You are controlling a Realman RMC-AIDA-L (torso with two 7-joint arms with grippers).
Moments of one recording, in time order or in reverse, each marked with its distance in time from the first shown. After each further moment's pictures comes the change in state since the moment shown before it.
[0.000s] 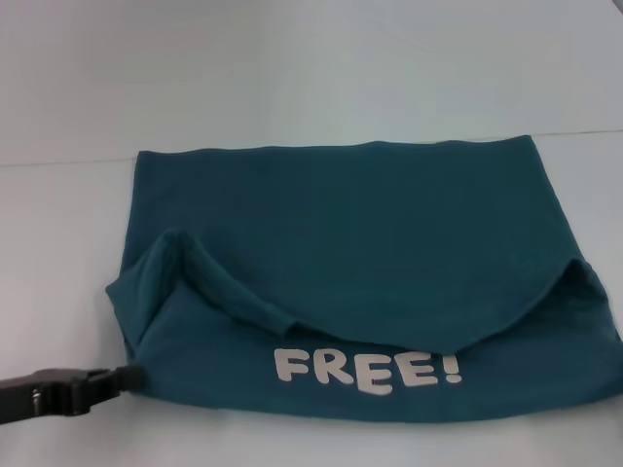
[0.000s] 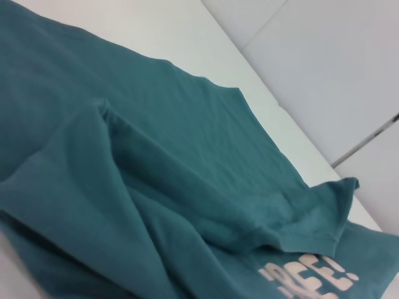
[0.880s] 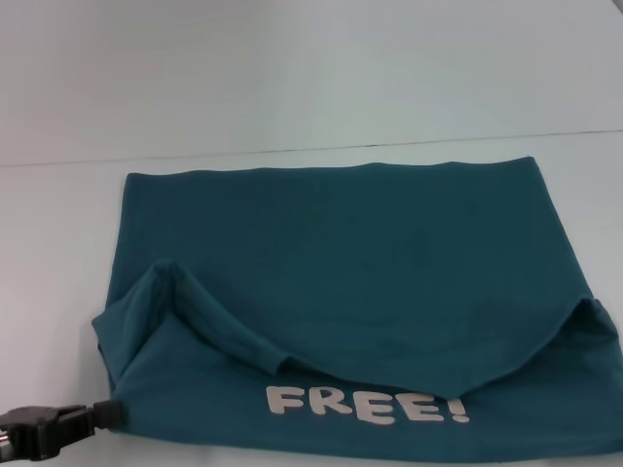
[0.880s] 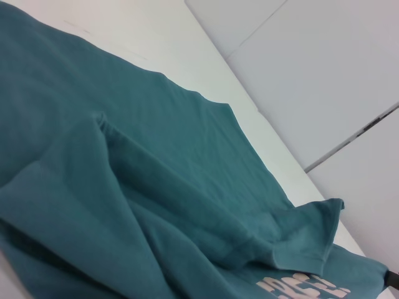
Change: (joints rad) left arm 0.071 0.000 -0.069 0.022 0.001 0.129 0.026; right arm -0.085 0.011 0.050 0.009 -0.047 -0.102 -0.086
